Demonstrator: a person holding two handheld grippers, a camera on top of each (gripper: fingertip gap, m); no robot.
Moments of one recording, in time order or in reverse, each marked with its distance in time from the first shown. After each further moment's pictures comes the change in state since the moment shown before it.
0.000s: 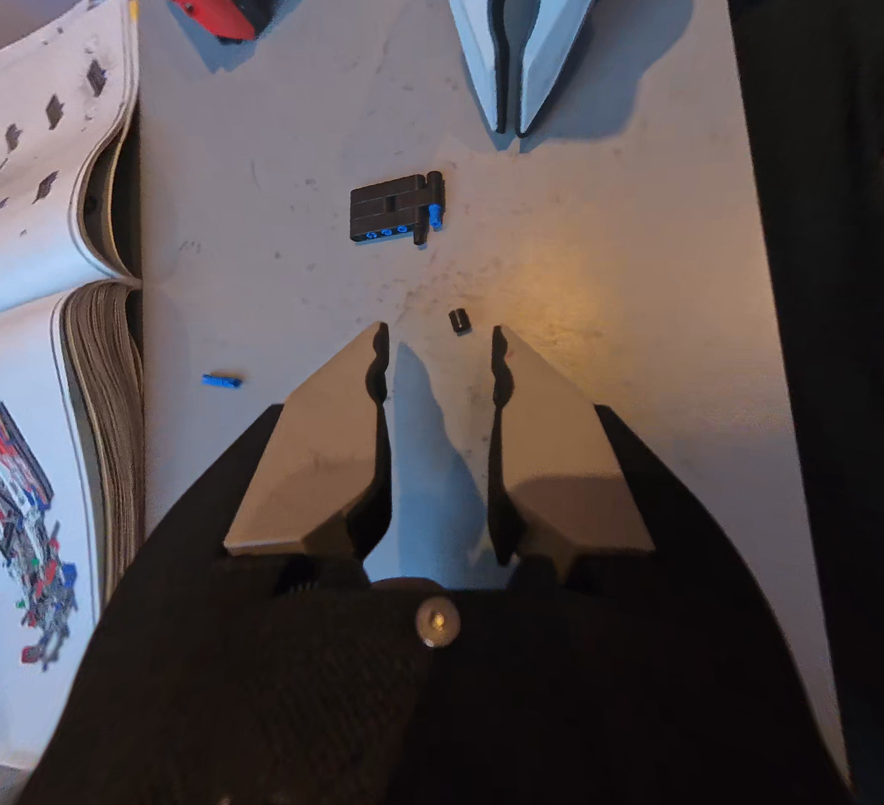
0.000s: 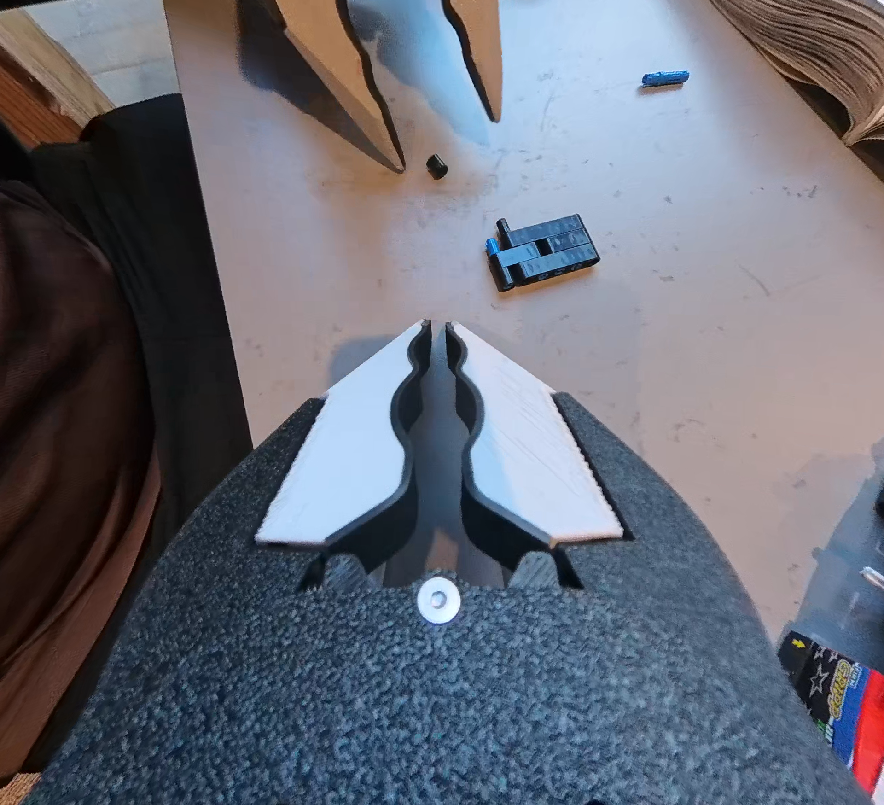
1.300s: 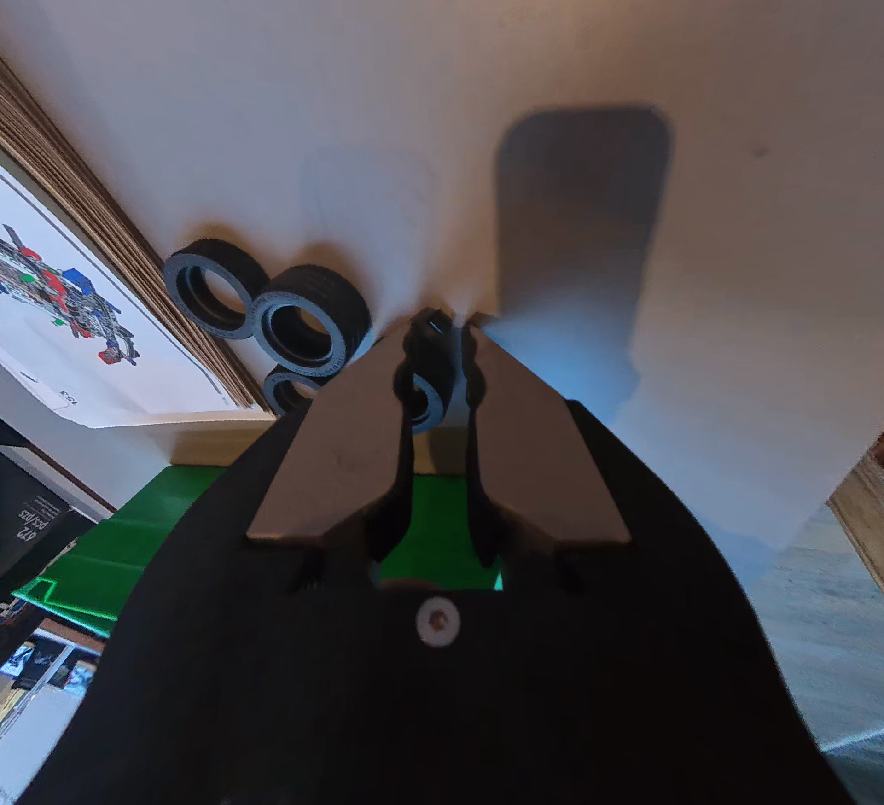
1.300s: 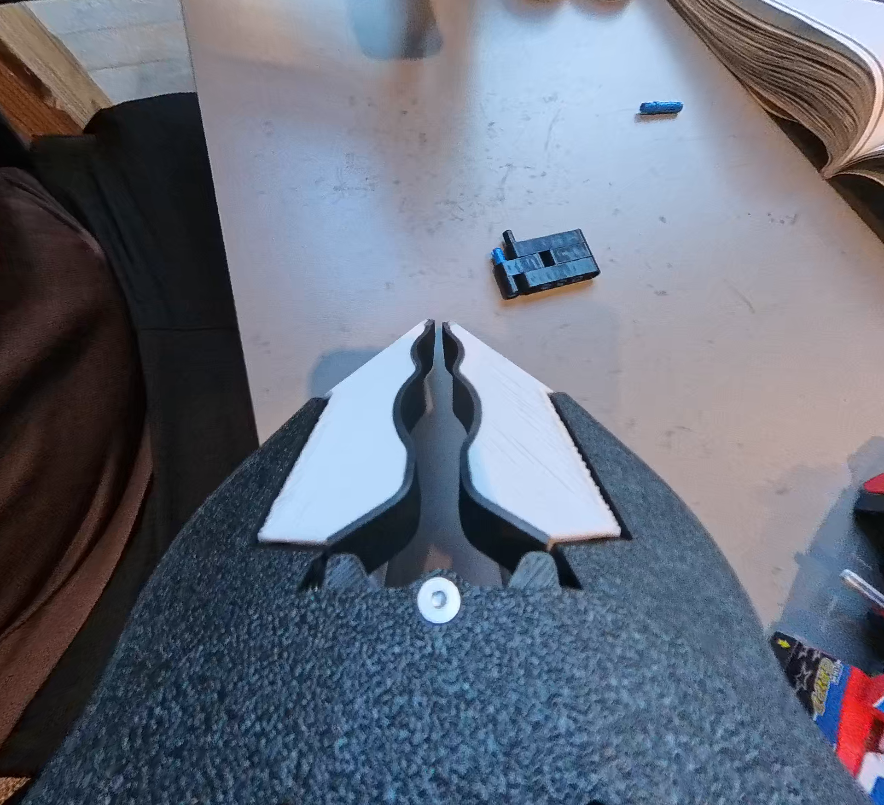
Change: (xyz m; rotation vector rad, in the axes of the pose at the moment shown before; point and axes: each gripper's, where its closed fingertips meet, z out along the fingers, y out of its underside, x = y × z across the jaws) left arm -0.040 0.131 -0.086 -0.796 0.147 0.113; right arm -0.003 -0.004 -0.004 0.030 0.014 -0.048
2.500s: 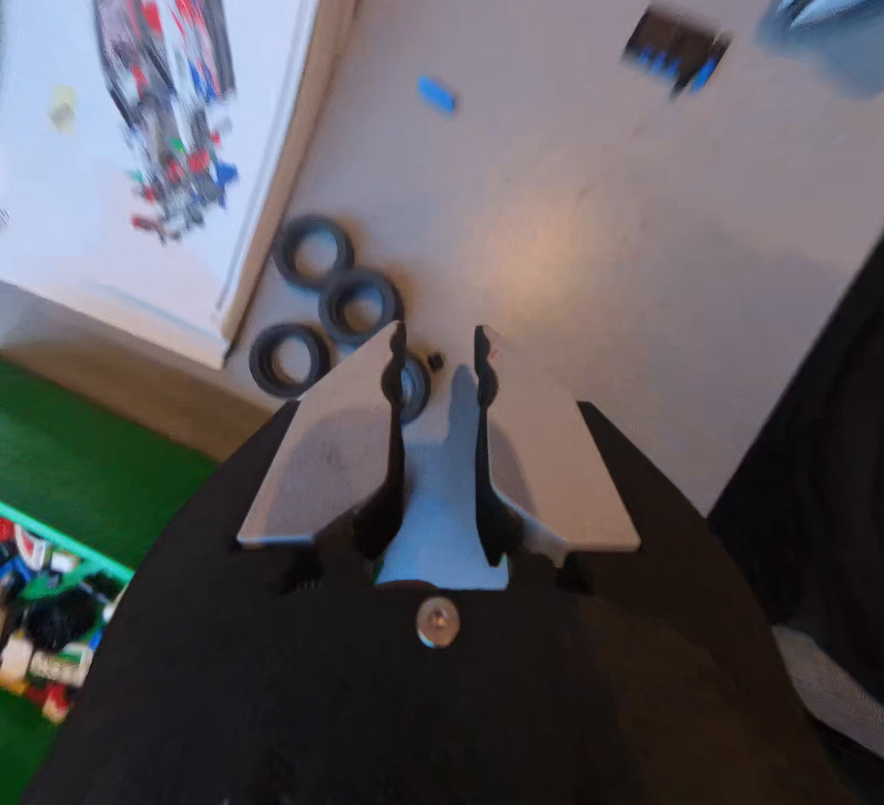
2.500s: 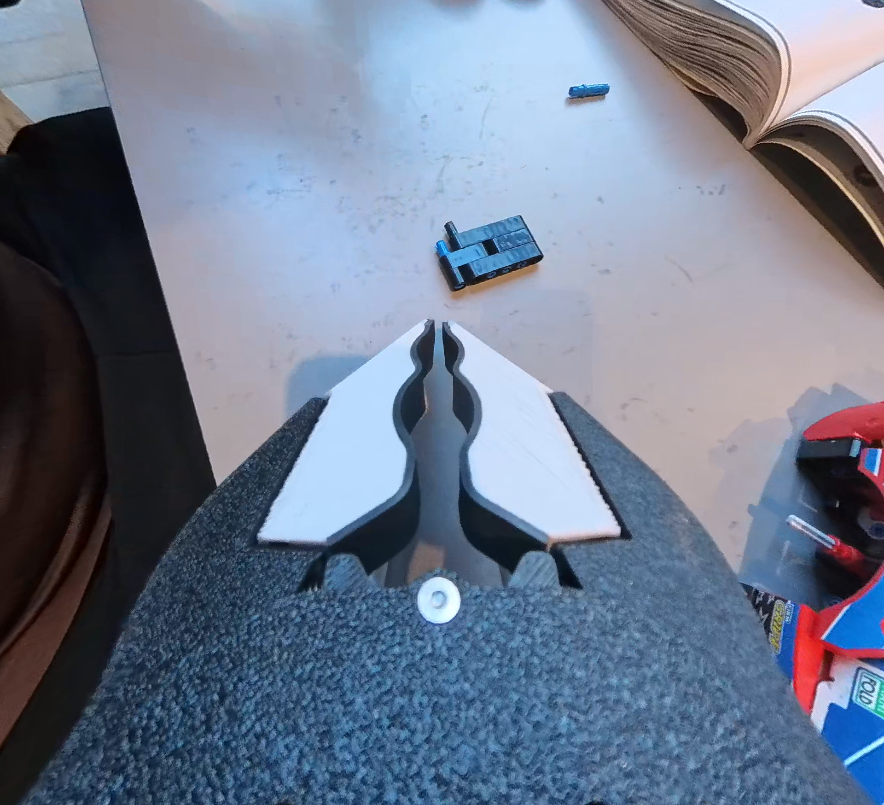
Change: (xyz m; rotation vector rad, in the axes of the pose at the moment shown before) left arm -0.023 -0.014 -0.055 0.547 -0.019 -0.698; right arm 0.022 0.002 -0.001 -0.007 0.107 0.053
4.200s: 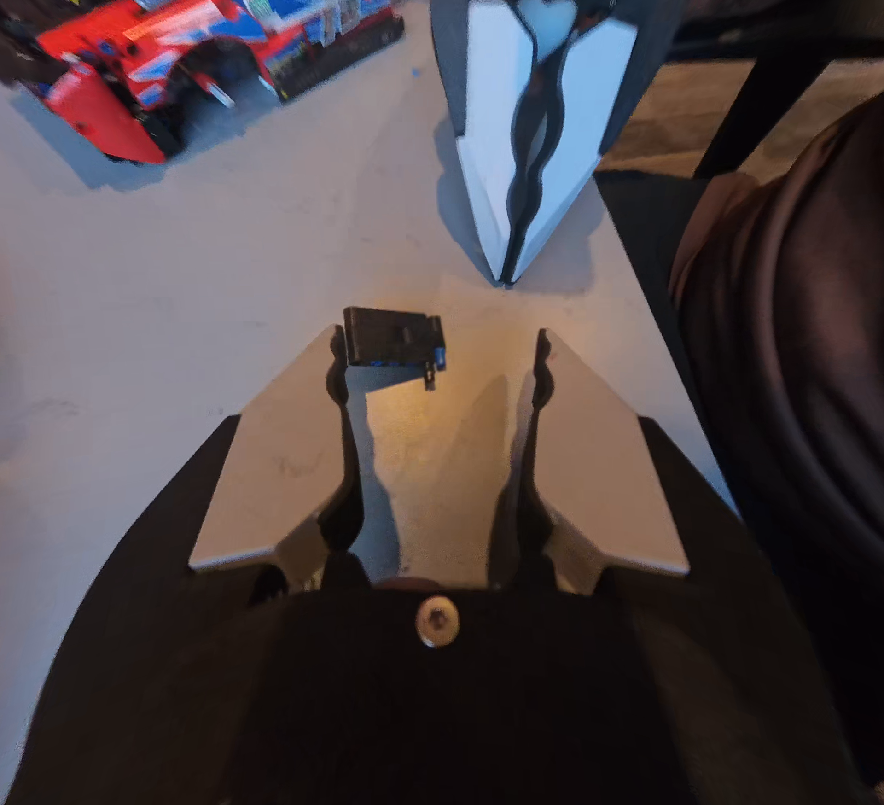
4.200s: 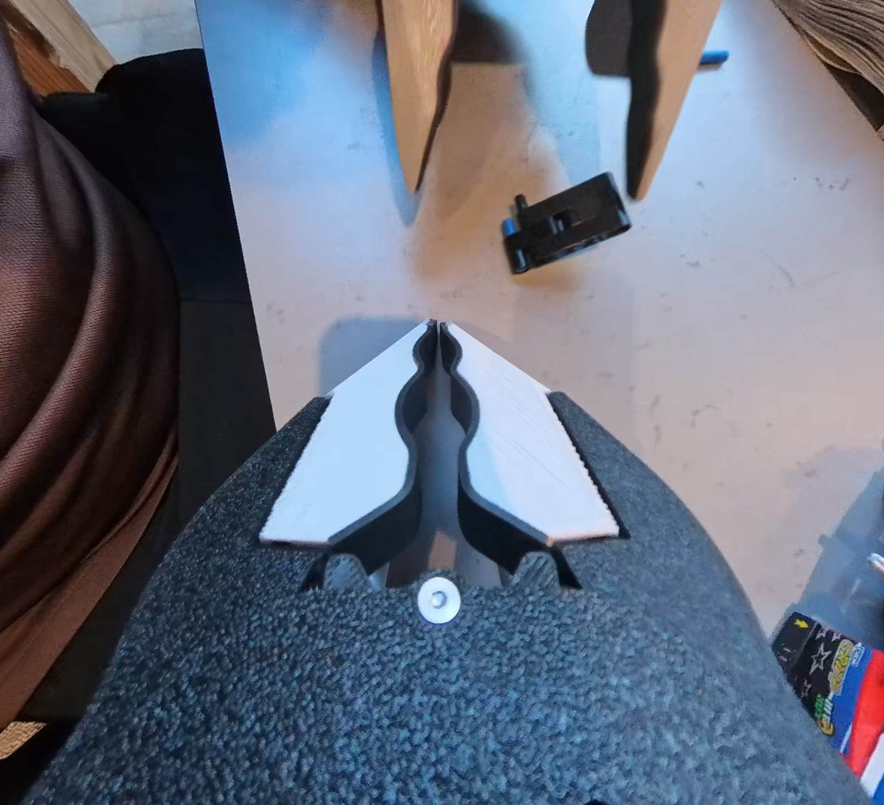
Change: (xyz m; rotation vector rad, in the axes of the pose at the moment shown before) left arm 0.150 -0.108 0.089 0.341 0.595 0.456; right arm -0.028 0.013 -0.003 -0.062 -0.139 -0.057
